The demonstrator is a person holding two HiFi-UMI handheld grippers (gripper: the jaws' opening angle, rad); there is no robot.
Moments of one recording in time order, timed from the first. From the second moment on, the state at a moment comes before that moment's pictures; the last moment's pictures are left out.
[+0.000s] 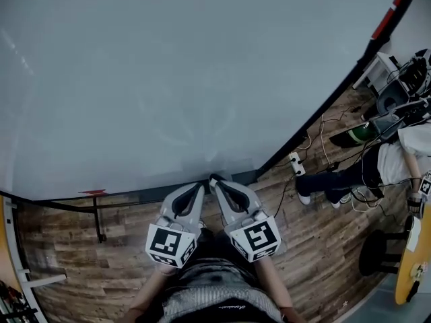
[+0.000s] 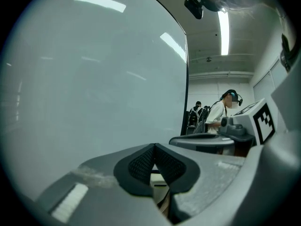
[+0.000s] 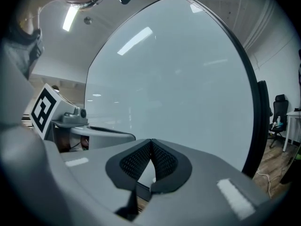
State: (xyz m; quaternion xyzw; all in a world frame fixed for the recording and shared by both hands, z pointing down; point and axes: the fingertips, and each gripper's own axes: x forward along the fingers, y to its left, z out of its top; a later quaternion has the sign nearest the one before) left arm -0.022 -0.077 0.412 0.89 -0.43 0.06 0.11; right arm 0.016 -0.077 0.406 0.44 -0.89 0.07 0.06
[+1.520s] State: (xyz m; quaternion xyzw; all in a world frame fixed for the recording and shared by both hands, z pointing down) left arm -0.008 -0.091 0.438 0.89 -0.42 0.07 0.15; right arm 0.033 -0.092 0.479 0.41 -0.89 0.09 0.19
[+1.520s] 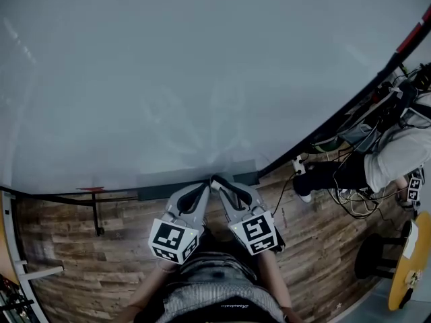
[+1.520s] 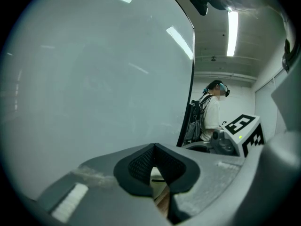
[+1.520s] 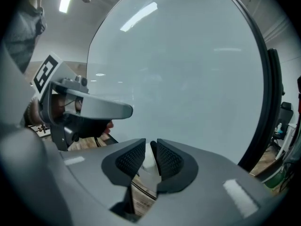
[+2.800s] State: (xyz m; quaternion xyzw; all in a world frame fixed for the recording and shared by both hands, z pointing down) left arm -0.021 -0.096 0.441 0.88 -0.44 0.08 0.16; right arm 0.022 -0.101 0.515 0.37 -0.89 0.09 0.25
